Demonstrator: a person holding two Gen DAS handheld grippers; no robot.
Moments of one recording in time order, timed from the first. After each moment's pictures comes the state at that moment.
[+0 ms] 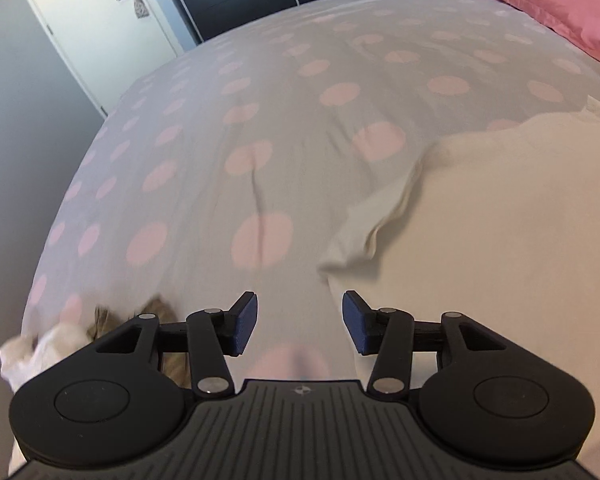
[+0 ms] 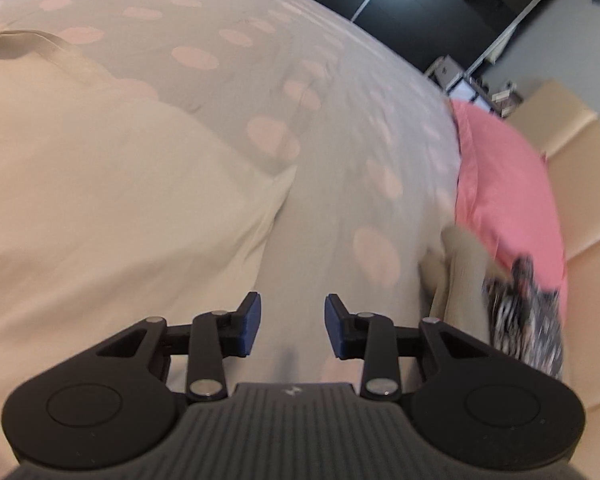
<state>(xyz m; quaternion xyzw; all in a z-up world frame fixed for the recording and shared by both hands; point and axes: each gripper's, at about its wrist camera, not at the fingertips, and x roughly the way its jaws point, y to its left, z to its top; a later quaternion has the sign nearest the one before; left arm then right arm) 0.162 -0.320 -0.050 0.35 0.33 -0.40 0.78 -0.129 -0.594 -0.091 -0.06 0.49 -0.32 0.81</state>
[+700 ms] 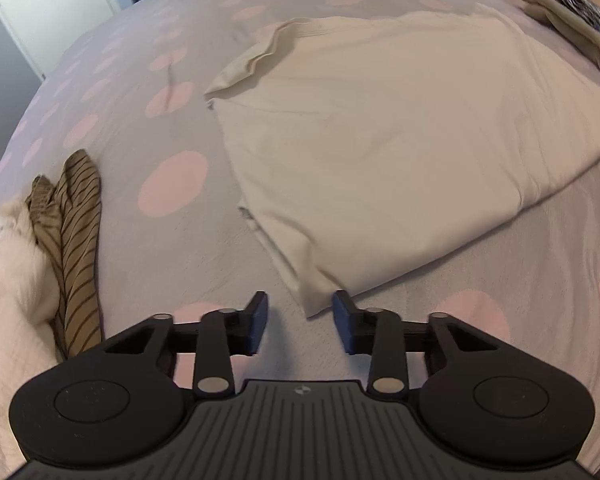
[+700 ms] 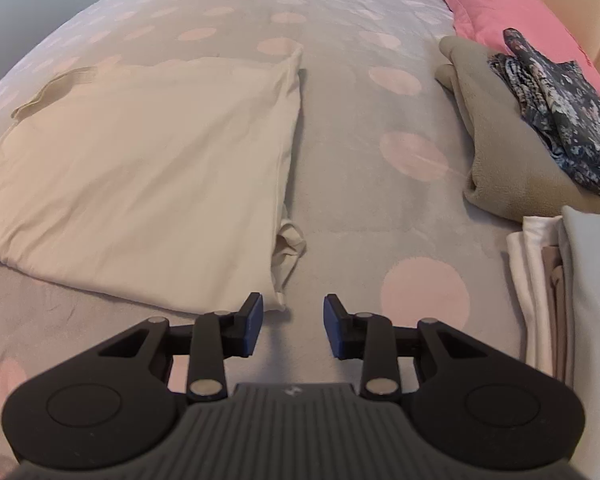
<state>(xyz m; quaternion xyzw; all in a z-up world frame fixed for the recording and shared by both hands) 0.081 -0.234 -0.098 0.37 0.38 -0.47 0.70 -0.264 -0.526 -0.104 0.17 0.46 -0.29 0.82</state>
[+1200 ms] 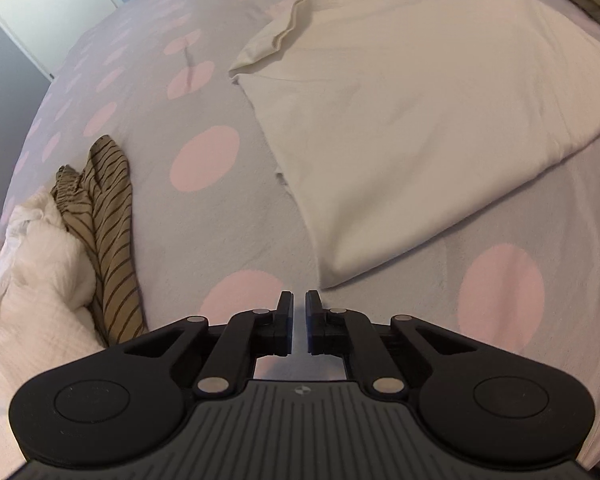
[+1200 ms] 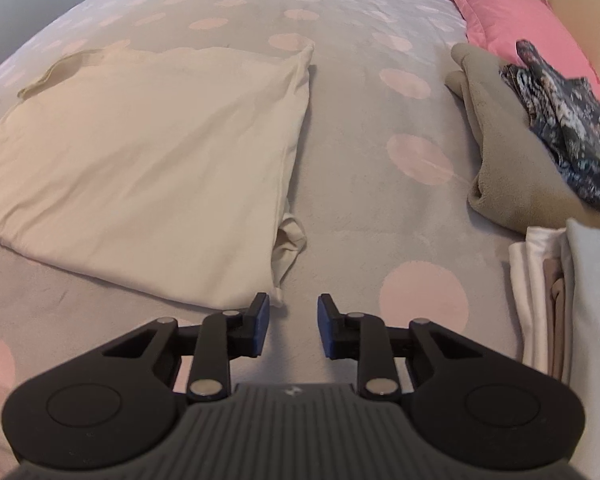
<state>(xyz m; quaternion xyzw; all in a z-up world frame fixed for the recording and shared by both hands) 0.094 -0.214 -0.093 0.40 0.39 -0.43 0.70 -0.268 -0.536 -0.108 0.18 0.47 -0.29 0.82</state>
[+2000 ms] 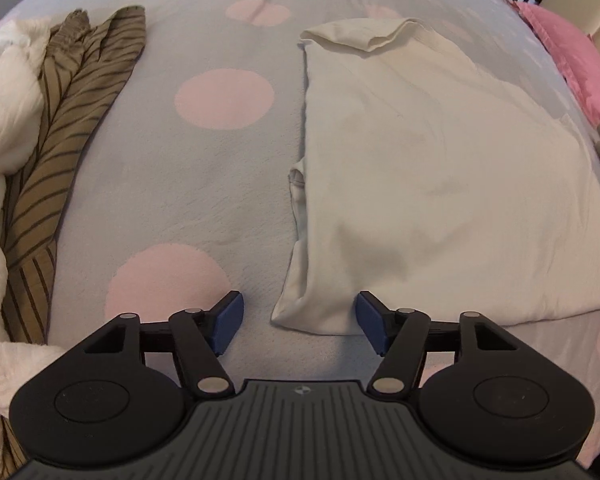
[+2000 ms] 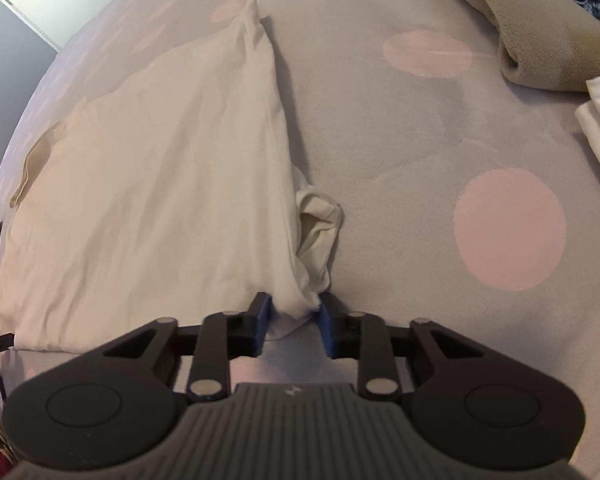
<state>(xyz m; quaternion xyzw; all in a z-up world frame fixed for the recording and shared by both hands) 0.132 -0.219 -0.119 0.17 0.54 -0.39 0.73 -0.240 -0.561 -0.146 0.39 0.43 -0.29 0.76</state>
